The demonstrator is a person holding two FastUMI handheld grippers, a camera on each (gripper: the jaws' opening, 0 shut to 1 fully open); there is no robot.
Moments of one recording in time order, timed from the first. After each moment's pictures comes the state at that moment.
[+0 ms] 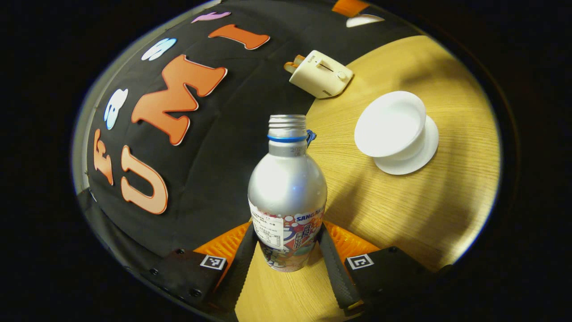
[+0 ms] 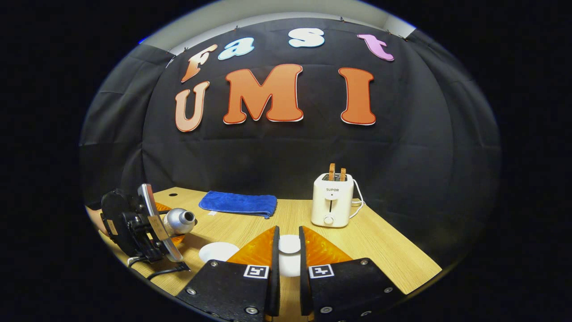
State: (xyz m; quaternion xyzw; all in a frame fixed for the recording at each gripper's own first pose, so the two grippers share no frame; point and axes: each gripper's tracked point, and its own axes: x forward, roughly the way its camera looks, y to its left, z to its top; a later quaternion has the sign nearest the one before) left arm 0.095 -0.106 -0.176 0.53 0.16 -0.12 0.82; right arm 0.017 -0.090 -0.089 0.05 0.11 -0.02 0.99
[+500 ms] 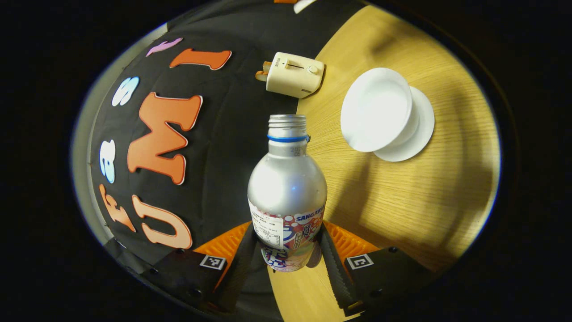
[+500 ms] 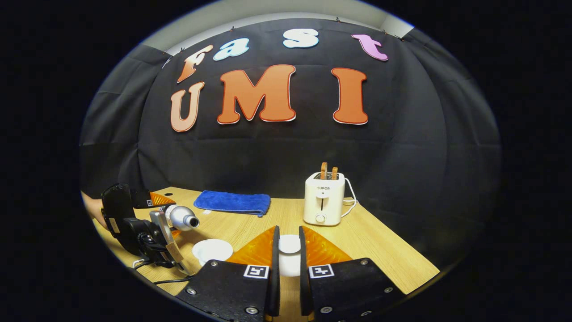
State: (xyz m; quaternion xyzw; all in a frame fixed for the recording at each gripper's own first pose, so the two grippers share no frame) left arm 0.111 -0.113 -0.158 0.65 0.10 -0.13 0.74; right arm 0.009 -0.104 -0.091 0.04 0.11 -0.03 0.99
